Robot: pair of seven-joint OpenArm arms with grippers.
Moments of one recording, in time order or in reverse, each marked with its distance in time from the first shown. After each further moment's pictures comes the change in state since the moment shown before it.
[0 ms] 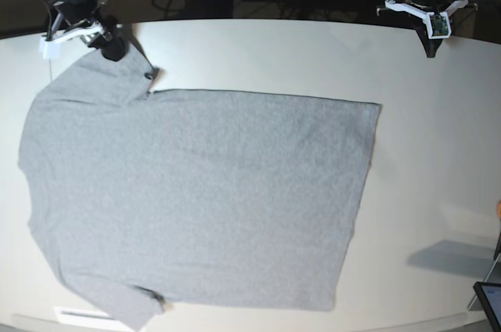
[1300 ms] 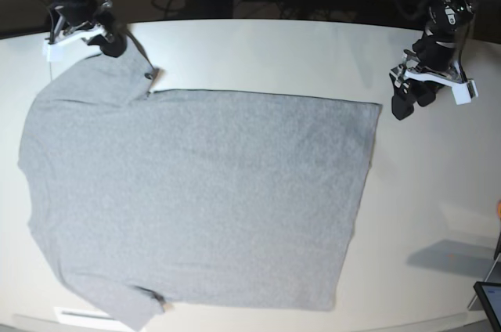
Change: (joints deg) left arm -23.7 -4.0 -9.4 -9.6 -48.1 -13.2 32.5; right arm 1.7 0.2 0.0 -1.2 0.0 0.0 -3.0
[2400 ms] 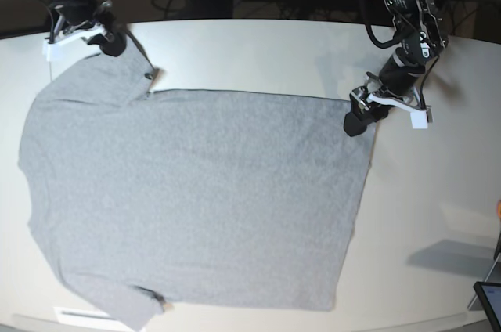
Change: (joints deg) left arm -11.2 1.8 9.6 -13.8 -1.2 -0.8 5.2; right arm -0.1 0.1 0.0 0.0 -0.2 0.0 0.0
